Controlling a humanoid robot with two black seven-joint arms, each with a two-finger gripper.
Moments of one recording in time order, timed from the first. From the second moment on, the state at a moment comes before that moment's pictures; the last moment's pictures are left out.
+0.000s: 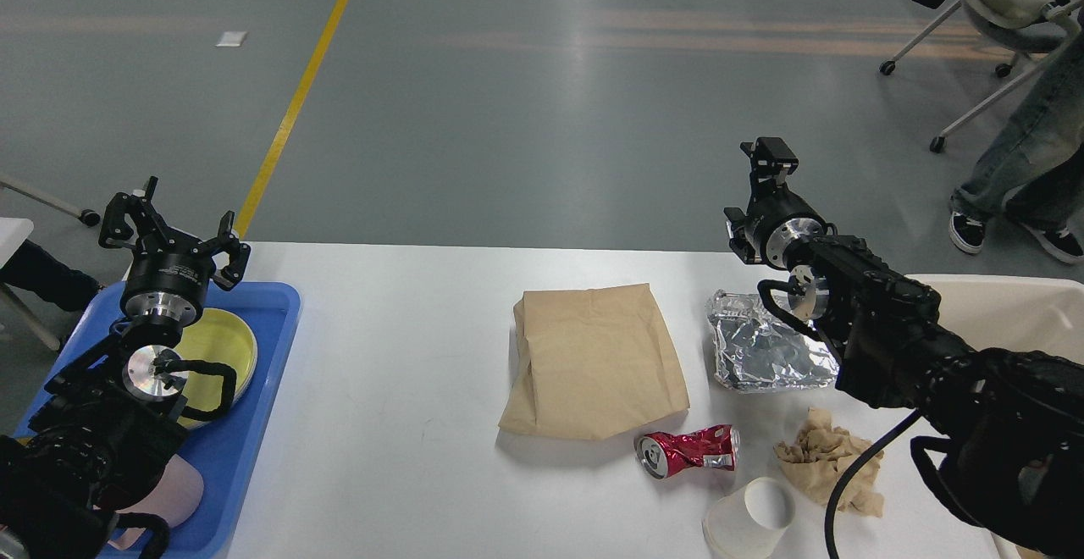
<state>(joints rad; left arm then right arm) -0.78 0.18 -0.86 -0.05 -0.16 -0.56 -0.42 0.97 -0.05 0.31 0.22 -0.09 0.03 0.20</state>
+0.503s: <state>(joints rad) -0.78 0.18 -0.86 -0.05 -0.16 -0.56 -0.42 1.27 0.00 -0.57 0.30 -0.23 0.30 -0.06</state>
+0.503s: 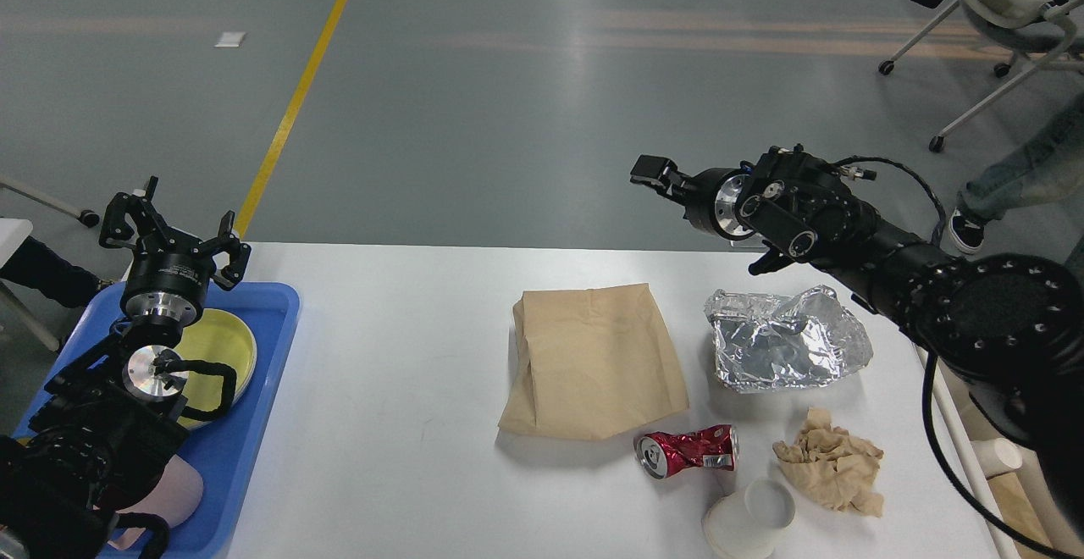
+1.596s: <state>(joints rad) -0.78 0.18 -0.86 -0.05 -0.16 -0.56 -0.42 1.58 0.10 -1.07 0.76 -0.24 0.65 -0.19</state>
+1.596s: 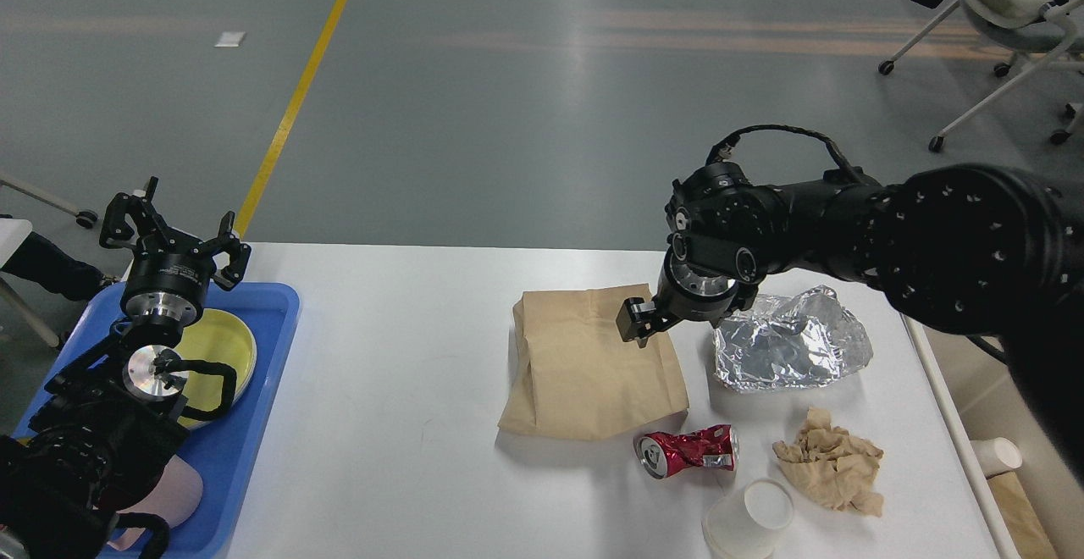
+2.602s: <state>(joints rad) -0.78 0.18 -0.86 -0.05 -0.16 -0.56 -0.42 1.27 0.00 -1.13 0.65 -0.24 0.27 -0.19</state>
